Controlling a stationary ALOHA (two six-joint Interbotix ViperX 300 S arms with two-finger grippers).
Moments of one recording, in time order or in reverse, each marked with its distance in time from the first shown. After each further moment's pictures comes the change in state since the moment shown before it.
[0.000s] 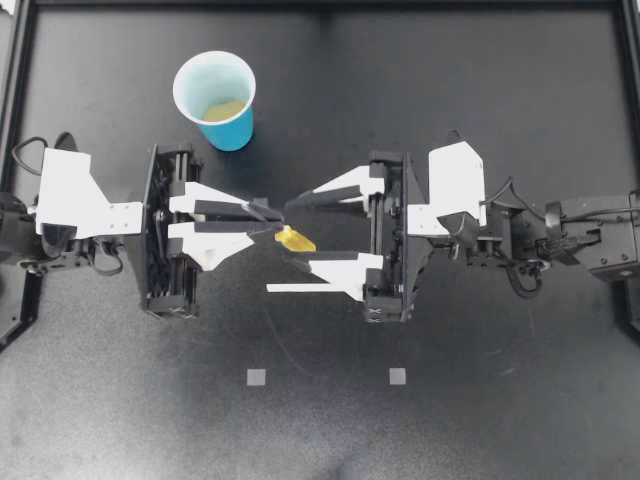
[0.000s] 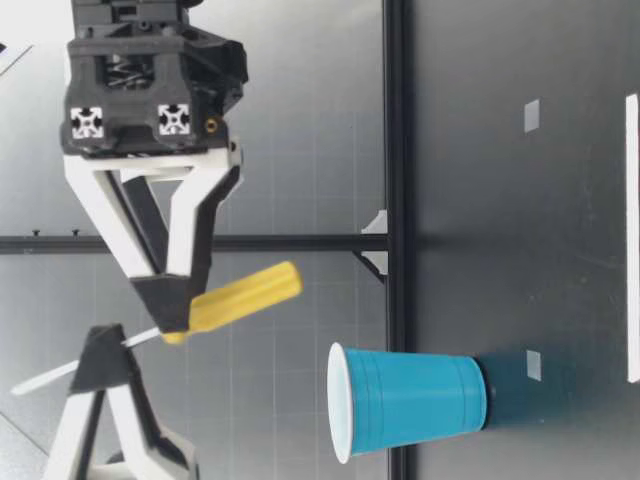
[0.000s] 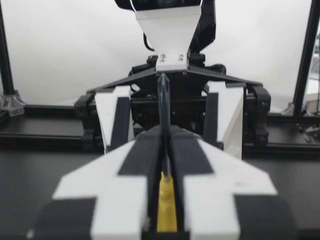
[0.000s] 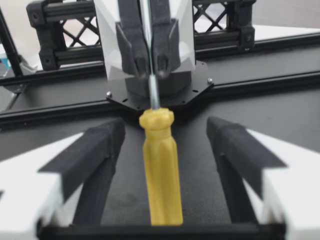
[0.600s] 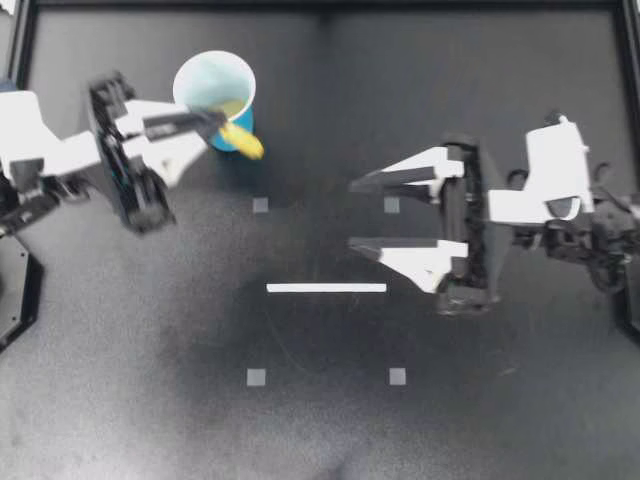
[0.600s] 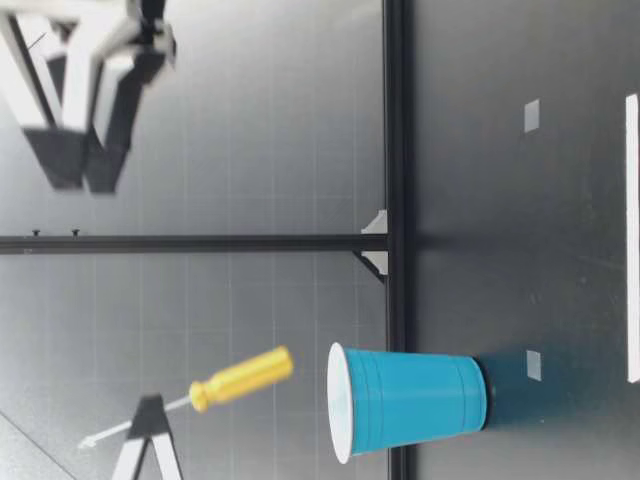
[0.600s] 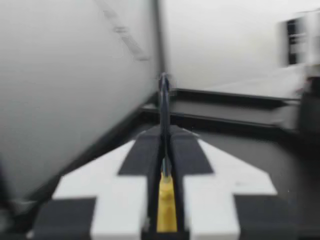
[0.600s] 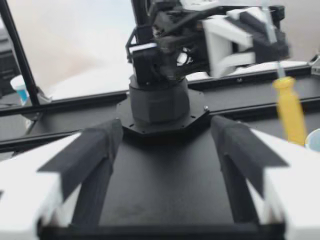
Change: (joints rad) left arm 0.270 -0.137 0.137 -0.163 0.003 0.186; right arm 0.000 -0.272 0.195 0.006 -0.023 0.000
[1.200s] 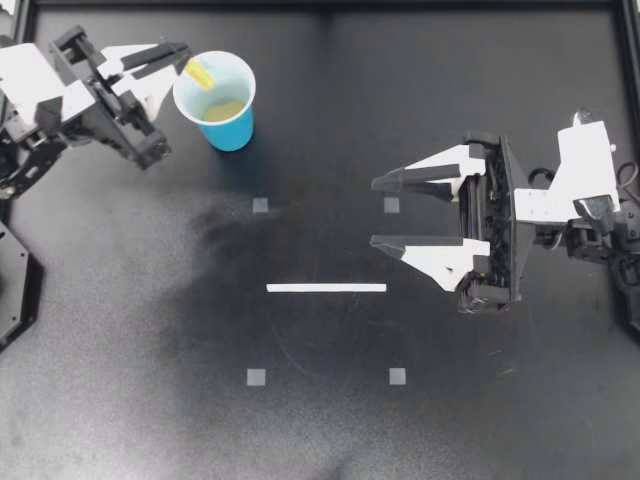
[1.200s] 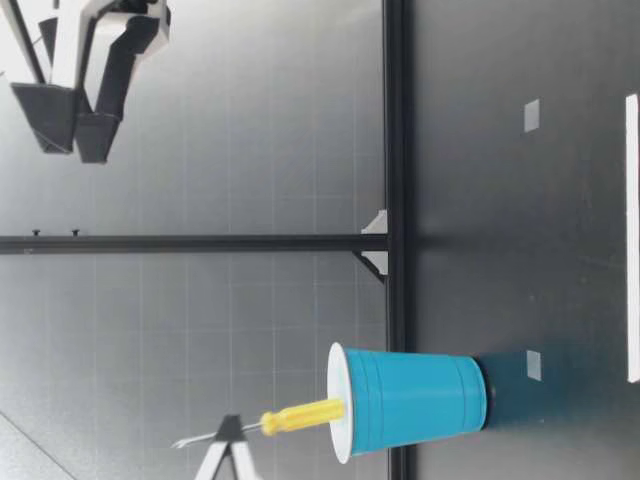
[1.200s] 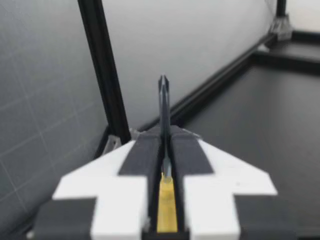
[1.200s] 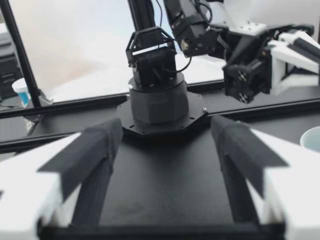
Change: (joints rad) left arm 0.202 0.144 -0.002 -0.046 0.003 0.058; right arm 0.000 -0.031 0.031 0.002 -0.006 -0.002
